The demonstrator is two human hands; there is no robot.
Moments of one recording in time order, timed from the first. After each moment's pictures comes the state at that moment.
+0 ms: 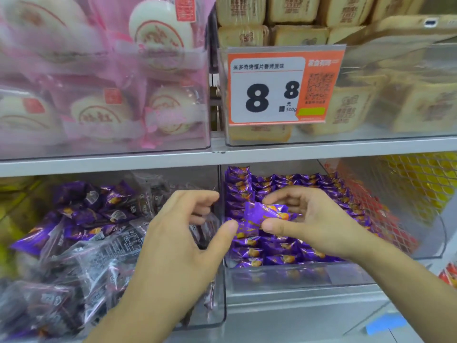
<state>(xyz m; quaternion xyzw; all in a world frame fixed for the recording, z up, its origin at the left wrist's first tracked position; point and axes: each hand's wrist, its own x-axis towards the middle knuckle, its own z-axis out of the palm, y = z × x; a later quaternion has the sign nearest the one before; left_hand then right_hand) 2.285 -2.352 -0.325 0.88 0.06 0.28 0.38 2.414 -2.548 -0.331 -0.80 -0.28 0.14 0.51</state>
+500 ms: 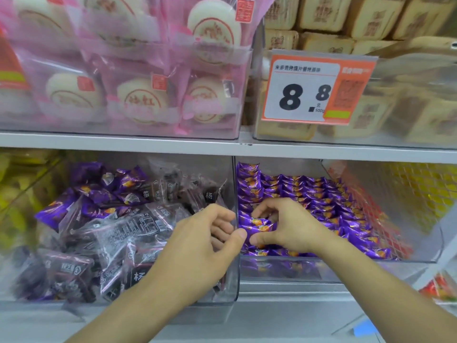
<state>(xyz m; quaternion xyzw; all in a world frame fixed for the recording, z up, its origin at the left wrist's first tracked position) 2.274 -2.346 -0.346 0.86 0.07 0.14 0.49 2.429 -2.510 -0.371 -0.89 -0.30 0.14 0.30</state>
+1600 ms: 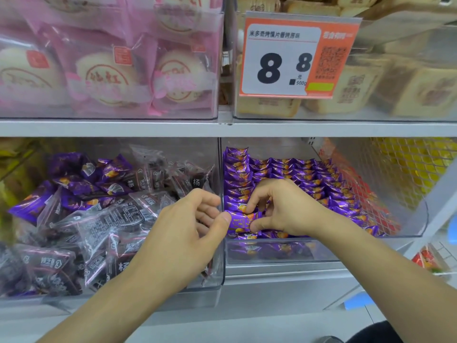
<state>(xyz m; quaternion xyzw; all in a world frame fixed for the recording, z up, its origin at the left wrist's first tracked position) 2.277 -2.352 -0.344 0.86 0.07 0.15 0.47 2.435 -2.521 -0.366 -0.87 -0.38 0.13 0.27</state>
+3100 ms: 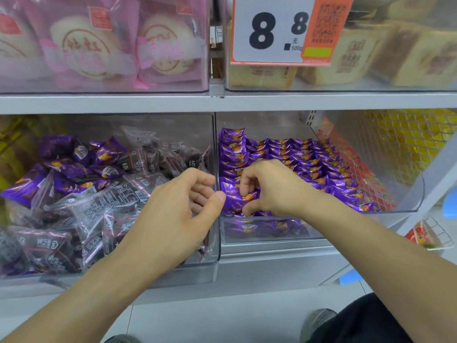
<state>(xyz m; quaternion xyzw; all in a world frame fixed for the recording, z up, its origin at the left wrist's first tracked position) 2.275 -2.353 -0.342 0.88 0.07 0.15 0.45 2.425 -2.510 -0.366 -0.89 -0.41 0.08 0.20</state>
